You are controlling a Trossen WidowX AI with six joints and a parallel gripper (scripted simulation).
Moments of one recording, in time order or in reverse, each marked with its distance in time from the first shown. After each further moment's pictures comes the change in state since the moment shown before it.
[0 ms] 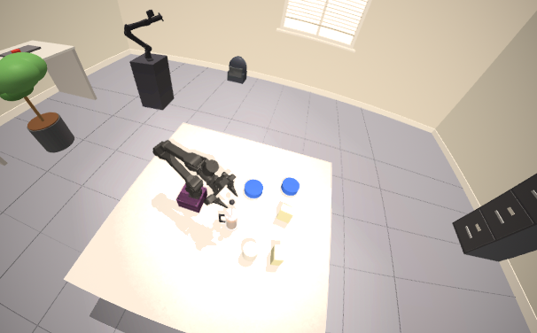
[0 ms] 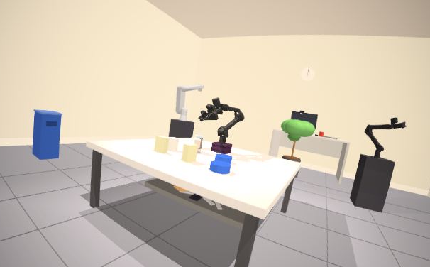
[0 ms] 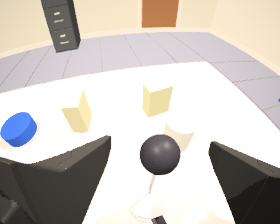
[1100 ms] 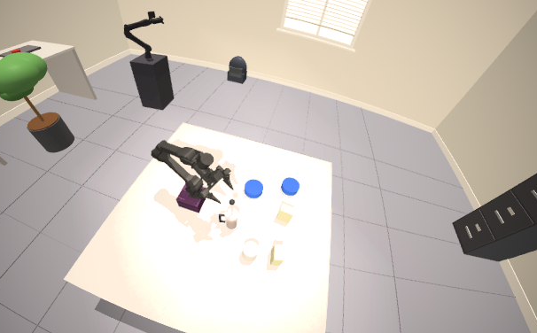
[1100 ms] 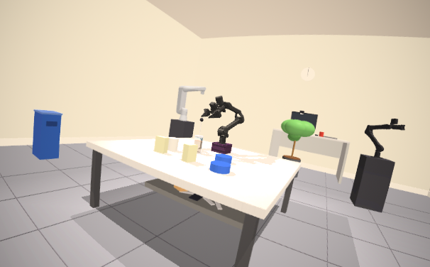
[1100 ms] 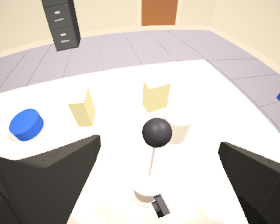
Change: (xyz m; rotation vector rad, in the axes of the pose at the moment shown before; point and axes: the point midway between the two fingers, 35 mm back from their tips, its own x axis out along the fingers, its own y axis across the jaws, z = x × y) arm -0.037 0.000 0.001 0.004 0.018 -0.002
